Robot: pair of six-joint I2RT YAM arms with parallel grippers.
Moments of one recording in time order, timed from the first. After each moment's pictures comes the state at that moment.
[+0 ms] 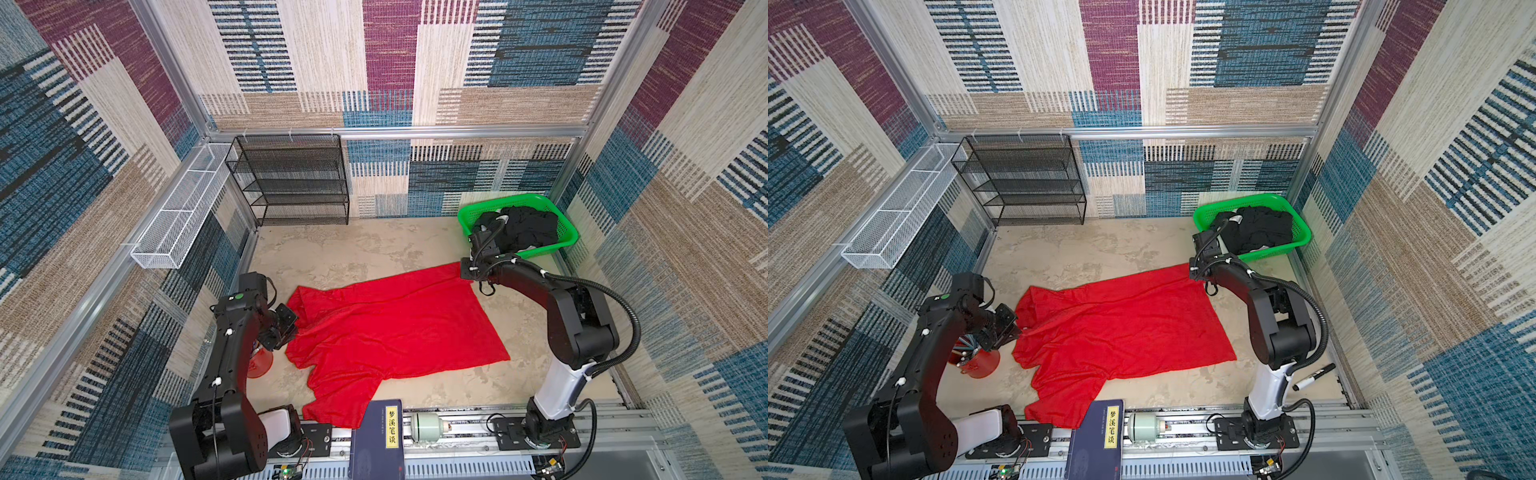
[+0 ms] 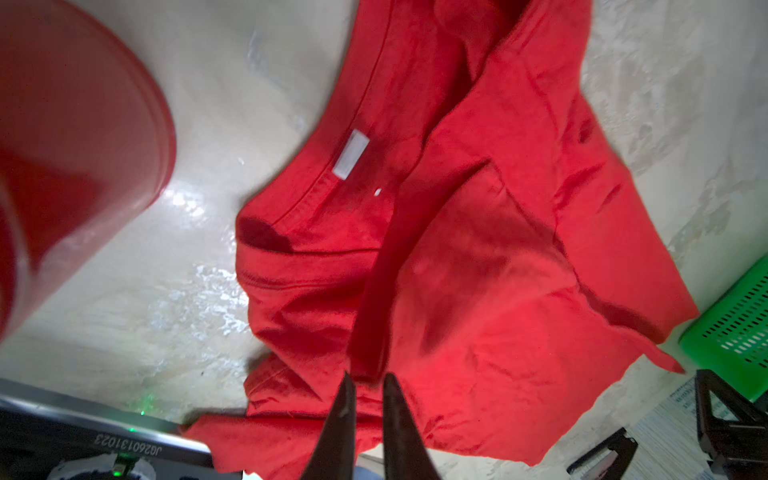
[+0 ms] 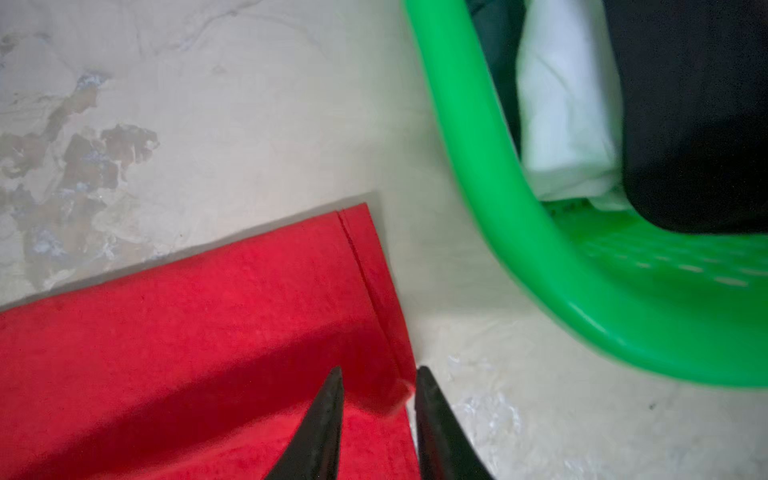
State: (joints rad) left arm 0.22 1.20 0.91 -1.09 0.28 -0.69; right arm 0.26 1.79 1.20 -0.36 0.18 0.28
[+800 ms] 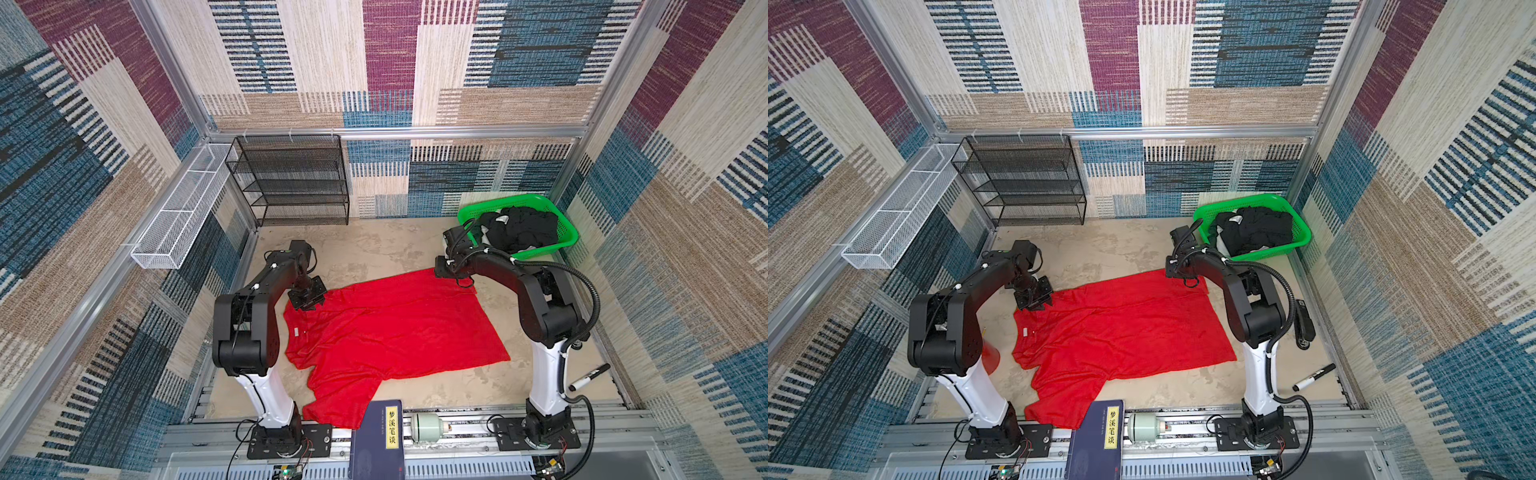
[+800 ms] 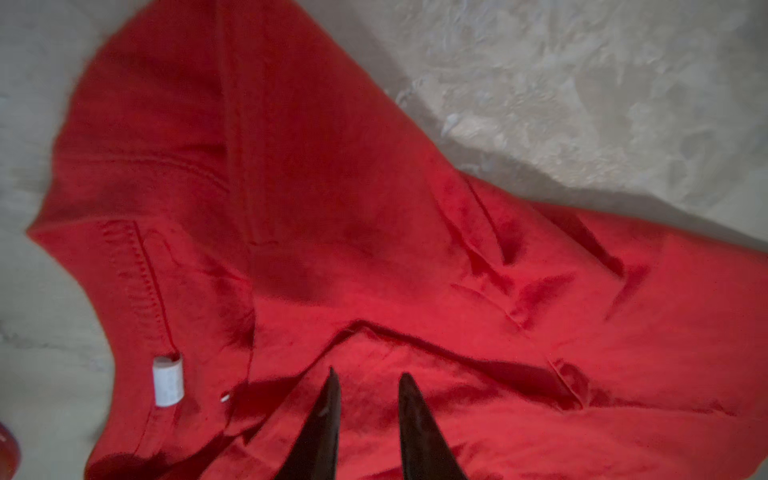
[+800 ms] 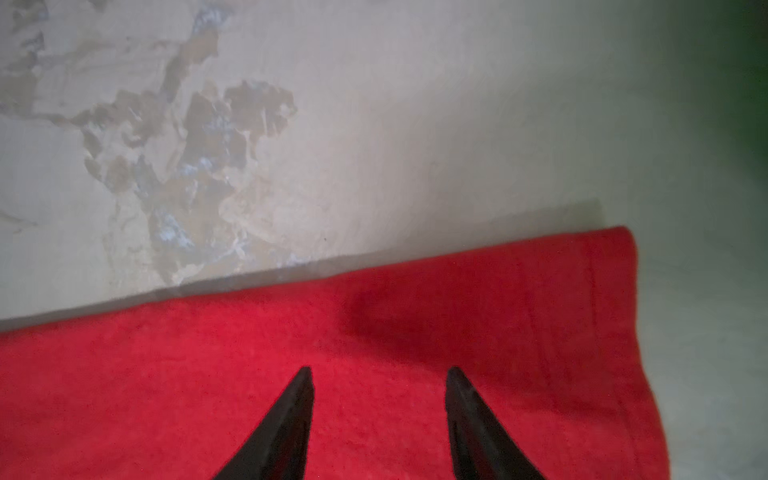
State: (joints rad) left arm -0.03 1.85 1.33 -0.96 0.13 -0.54; right arm 0.35 2.06 1.49 -0.49 -0.03 0.36
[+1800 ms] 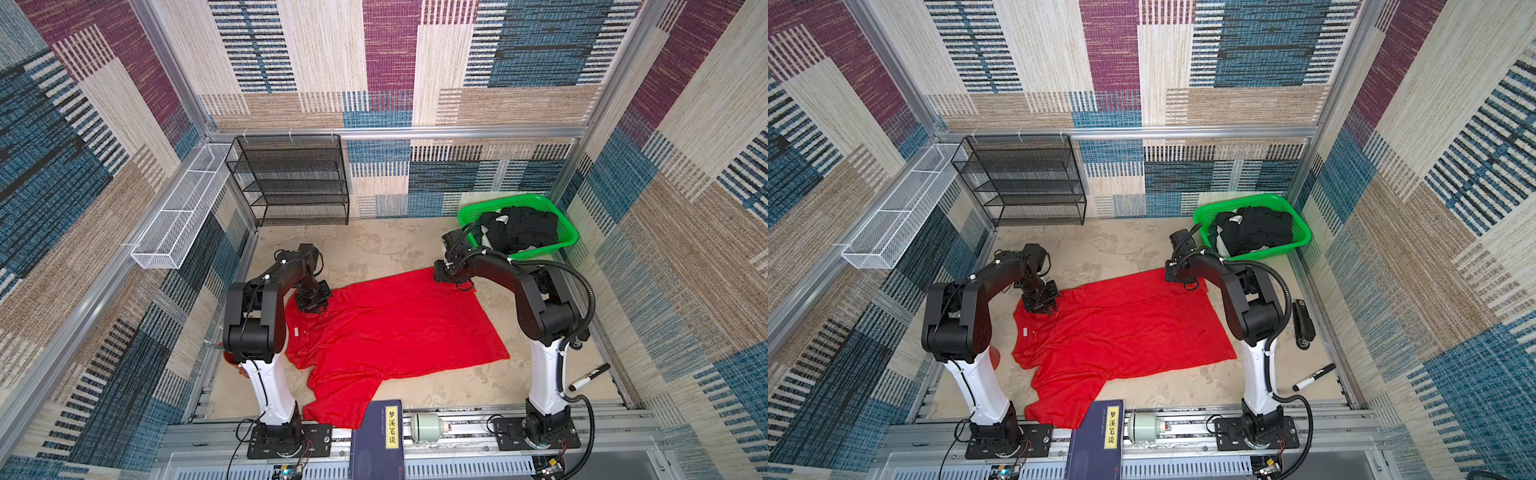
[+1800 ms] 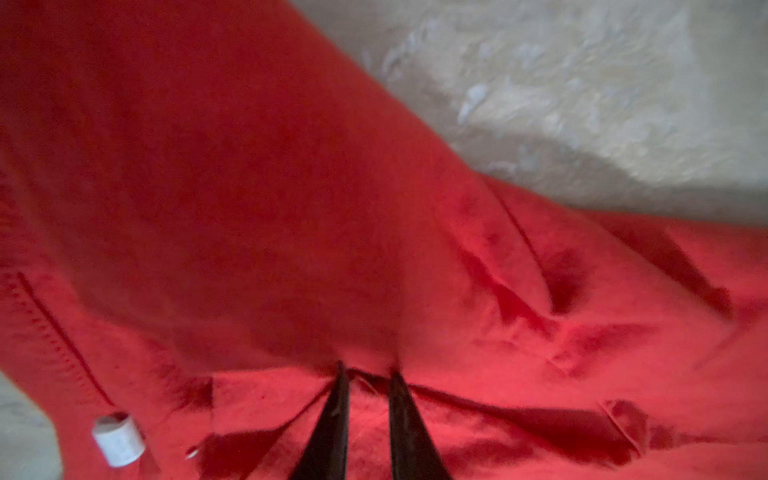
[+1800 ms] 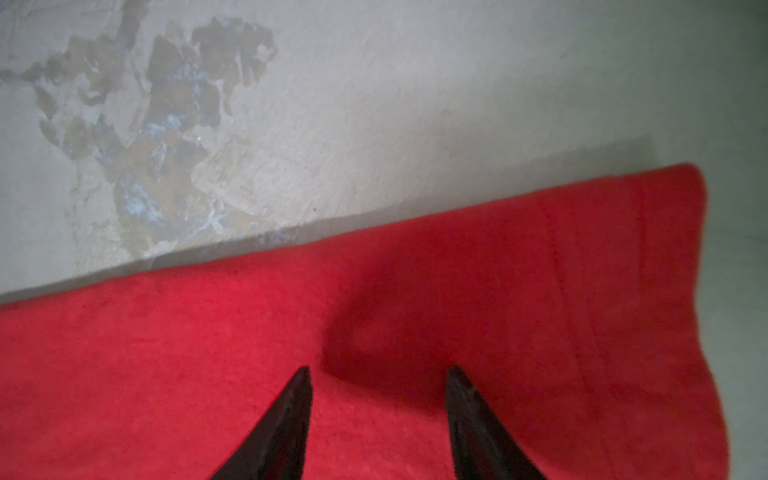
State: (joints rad) left arm -0.05 1.94 1.36 -0.98 0.14 -0.50; right arm 0.35 2.09 1.49 -0.49 -0.05 0.37
